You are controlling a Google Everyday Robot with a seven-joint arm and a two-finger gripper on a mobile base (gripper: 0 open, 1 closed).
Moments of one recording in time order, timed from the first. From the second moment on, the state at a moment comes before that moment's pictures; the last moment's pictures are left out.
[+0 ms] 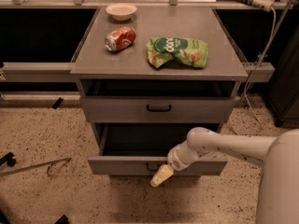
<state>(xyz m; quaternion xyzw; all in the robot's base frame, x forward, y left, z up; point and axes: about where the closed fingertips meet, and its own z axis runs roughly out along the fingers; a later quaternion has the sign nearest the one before) 0.543 -0.063 0.429 -0.46 0.84 0.24 0.17</state>
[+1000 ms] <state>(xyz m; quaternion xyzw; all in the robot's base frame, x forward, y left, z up) 0.532 -0.068 0.433 -0.45 0.85 0.24 0.16</state>
